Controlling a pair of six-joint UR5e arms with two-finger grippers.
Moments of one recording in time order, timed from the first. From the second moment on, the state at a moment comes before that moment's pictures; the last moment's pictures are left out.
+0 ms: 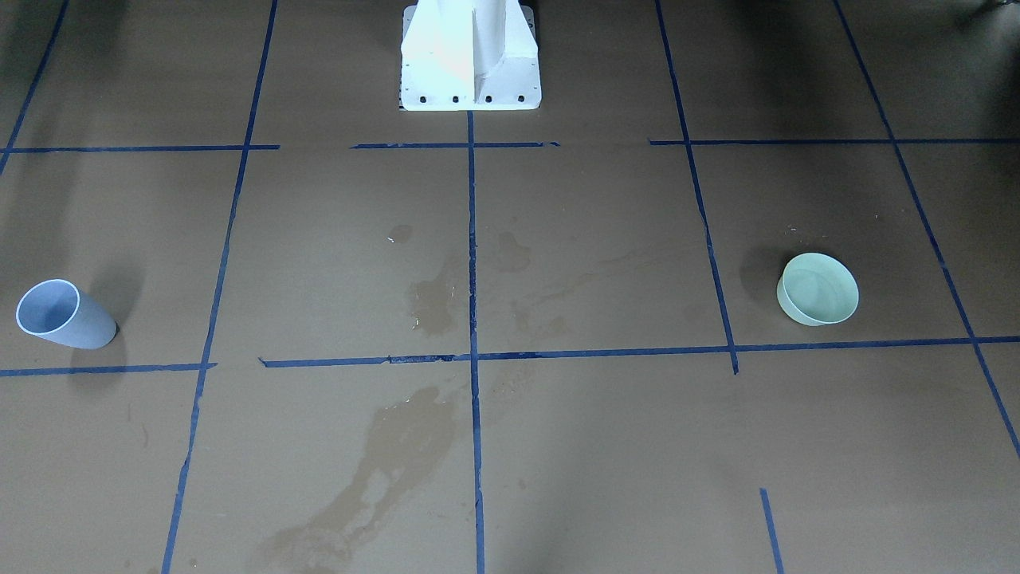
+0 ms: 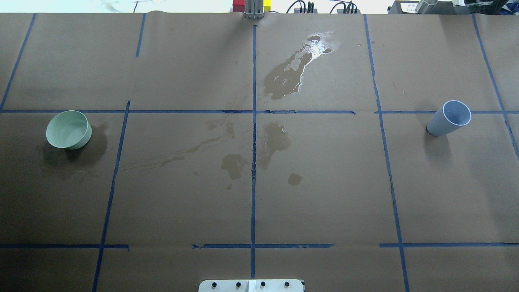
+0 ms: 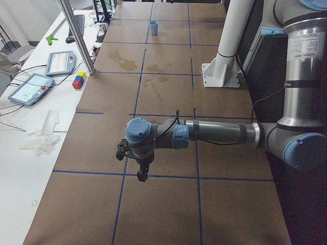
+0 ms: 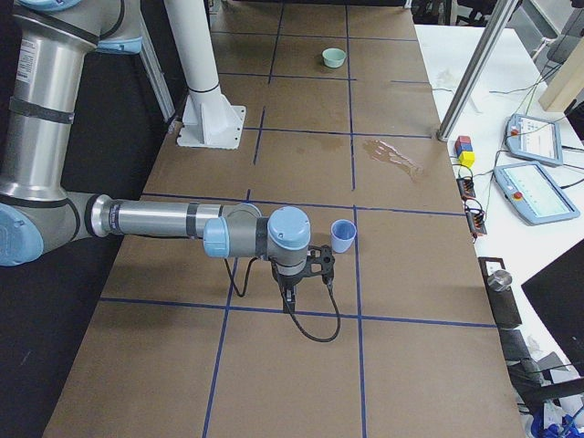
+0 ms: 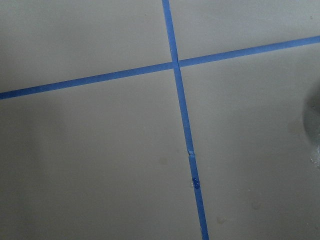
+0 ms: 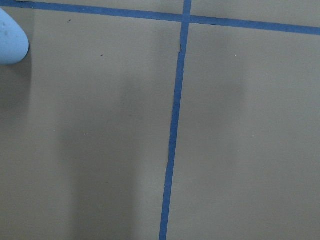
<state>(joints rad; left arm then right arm) -1.56 -1.51 -1.68 -1.50 -2.35 0.19 1.52 -1.84 1.82 -1.52 2.35 -0.03</state>
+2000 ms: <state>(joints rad) -1.17 -1.60 -1.54 -2.18 -2.35 -0.63 1.52 -1.79 1.84 -1.52 2.35 -0.03</state>
